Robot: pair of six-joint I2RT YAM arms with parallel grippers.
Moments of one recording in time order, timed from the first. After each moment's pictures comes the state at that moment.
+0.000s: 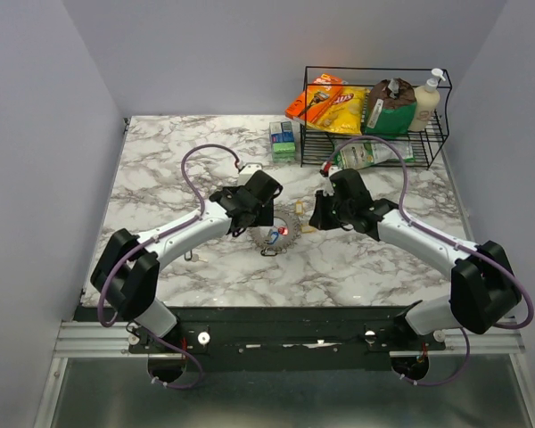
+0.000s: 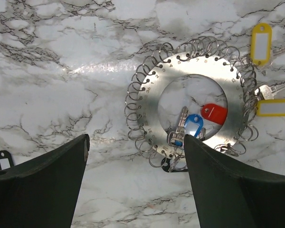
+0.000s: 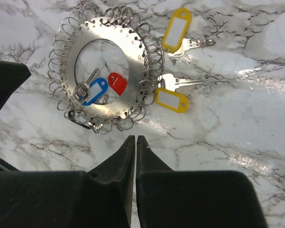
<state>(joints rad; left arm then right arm) -0.75 1.56 1.15 -0.58 -0.43 -0.62 0.58 1.42 0.92 -0.29 -0.11 0.37</state>
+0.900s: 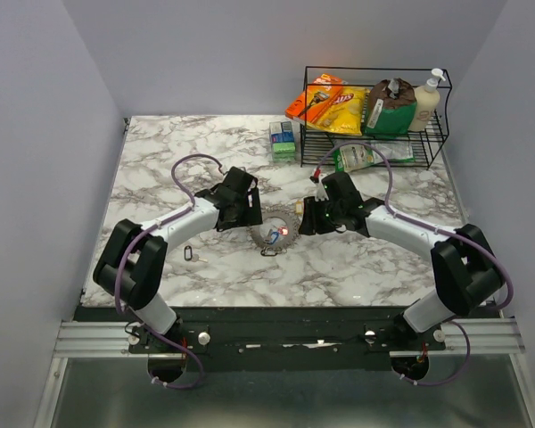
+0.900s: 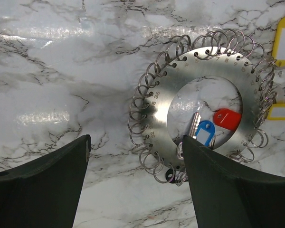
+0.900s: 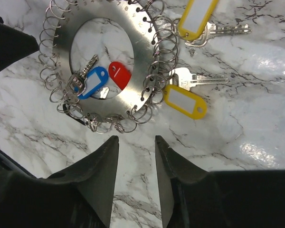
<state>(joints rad) -0.54 1.60 1.01 -0.41 -0.10 -0.60 0.58 1.55 0.92 -0.23 -0.21 0.35</state>
